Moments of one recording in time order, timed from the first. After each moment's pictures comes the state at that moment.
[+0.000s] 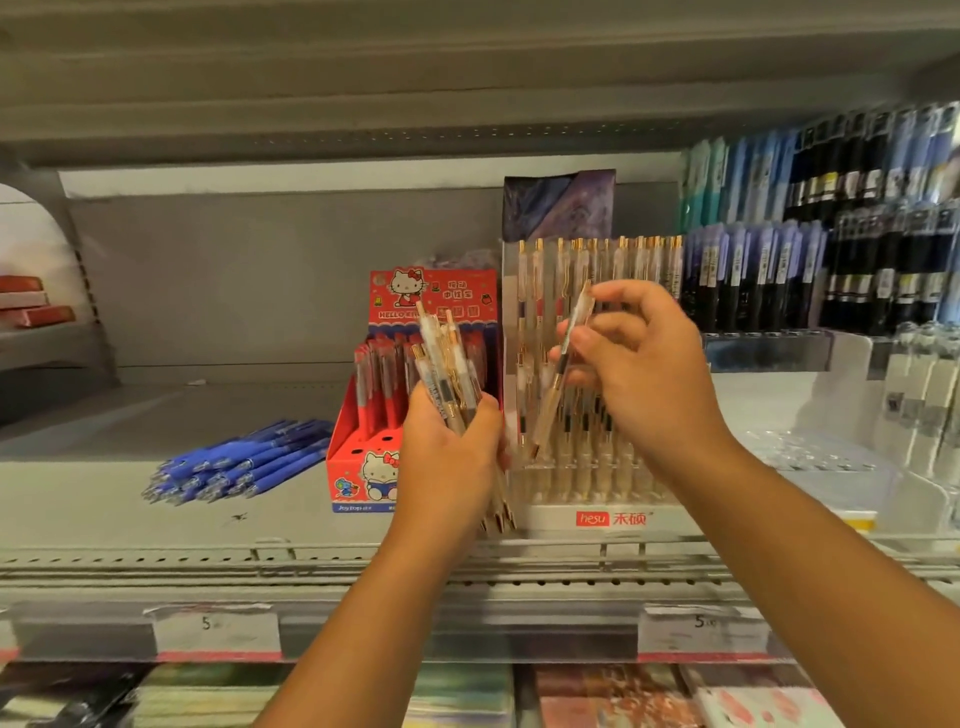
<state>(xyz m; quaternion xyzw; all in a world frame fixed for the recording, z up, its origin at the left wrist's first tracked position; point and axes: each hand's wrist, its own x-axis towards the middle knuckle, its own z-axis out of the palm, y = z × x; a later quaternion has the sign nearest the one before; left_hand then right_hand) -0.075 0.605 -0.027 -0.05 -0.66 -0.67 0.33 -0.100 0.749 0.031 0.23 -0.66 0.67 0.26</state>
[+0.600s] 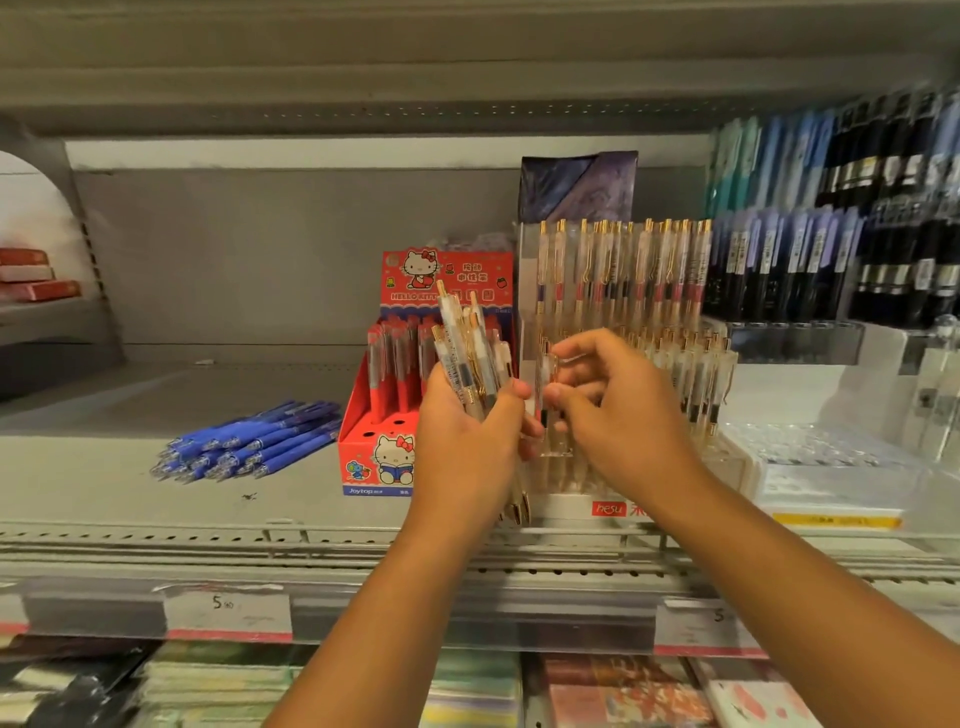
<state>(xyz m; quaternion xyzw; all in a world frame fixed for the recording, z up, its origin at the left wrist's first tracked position) -0.071 0.607 -0.024 -0.10 -0.62 -0.71 0.30 -0.113 0.732 -0.009 0.26 -0.78 0.50 0.28</state>
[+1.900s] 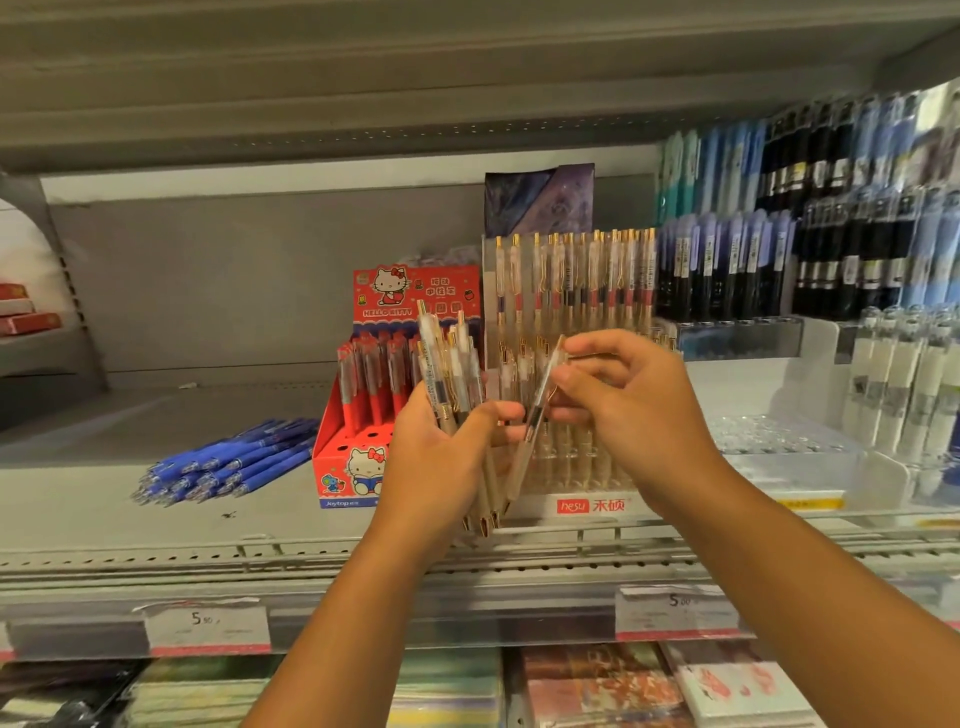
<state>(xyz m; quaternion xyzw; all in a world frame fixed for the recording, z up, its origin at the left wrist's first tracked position) -0.064 0.609 -0.022 -0.14 -0.63 -0.73 0.22 -0.089 0.764 0.007 0.19 -0.67 0.69 0.19</state>
